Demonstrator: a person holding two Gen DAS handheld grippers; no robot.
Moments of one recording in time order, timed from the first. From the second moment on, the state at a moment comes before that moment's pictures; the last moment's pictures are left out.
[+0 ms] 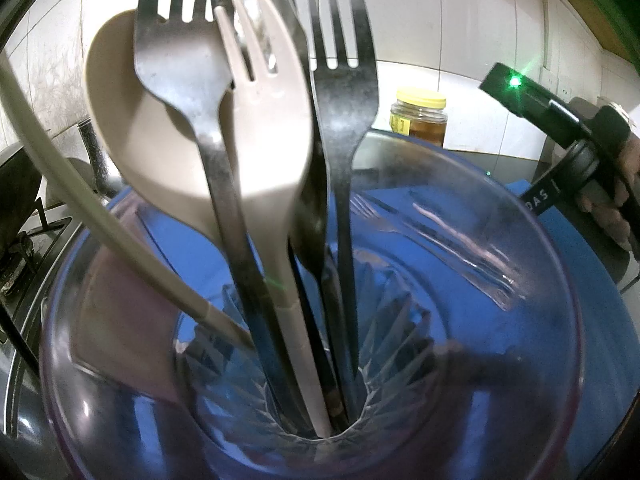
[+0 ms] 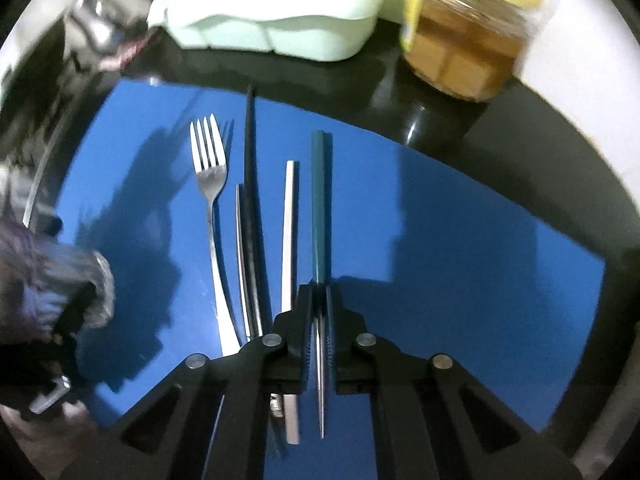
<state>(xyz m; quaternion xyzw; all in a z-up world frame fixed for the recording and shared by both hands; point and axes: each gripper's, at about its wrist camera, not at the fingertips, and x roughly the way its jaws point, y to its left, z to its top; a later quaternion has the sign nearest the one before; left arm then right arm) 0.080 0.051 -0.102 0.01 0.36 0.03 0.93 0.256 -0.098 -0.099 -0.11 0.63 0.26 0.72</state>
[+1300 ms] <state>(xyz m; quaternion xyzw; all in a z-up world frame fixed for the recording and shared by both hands) 0.080 0.051 -0.102 0.01 0.36 0.03 0.93 0.148 -0.112 0.012 0.12 0.39 0.37 0.83</state>
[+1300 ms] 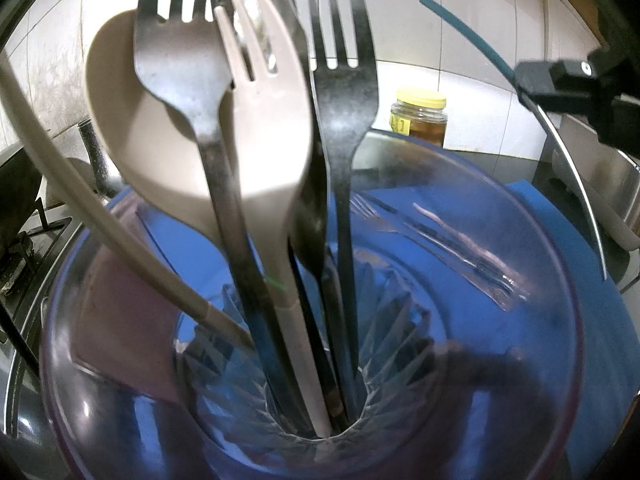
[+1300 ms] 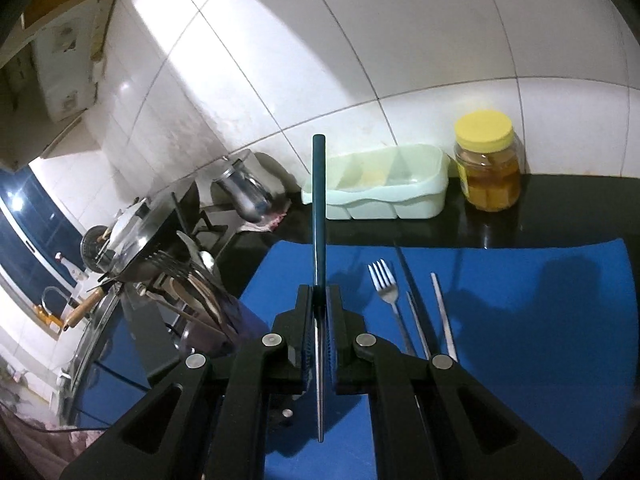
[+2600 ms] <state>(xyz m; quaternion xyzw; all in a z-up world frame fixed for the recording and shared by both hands) 0.081 0.050 -0.103 0.01 0.36 0.03 0.93 0.149 -0.041 0.031 0.15 0.33 0.47 0.80</state>
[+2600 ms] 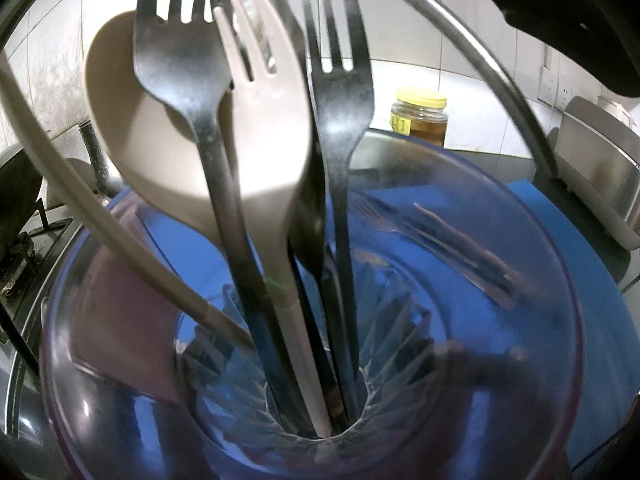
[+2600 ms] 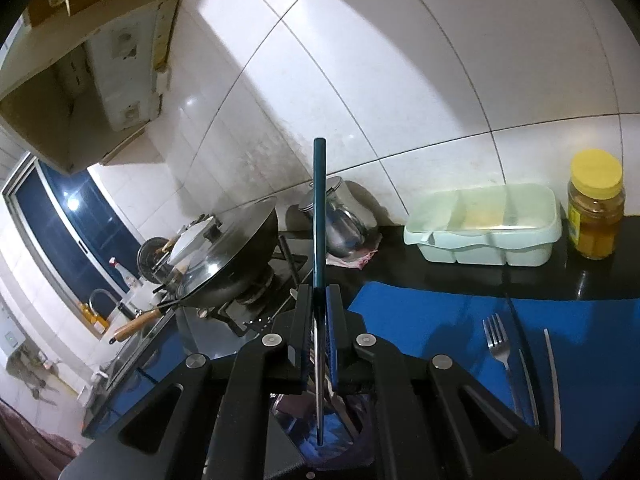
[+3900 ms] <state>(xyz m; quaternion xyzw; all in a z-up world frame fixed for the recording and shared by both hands) 0.082 0.051 -0.103 0.01 0.36 0.03 0.93 0.150 -0.092 0.040 0.14 0.34 0.45 0.81</state>
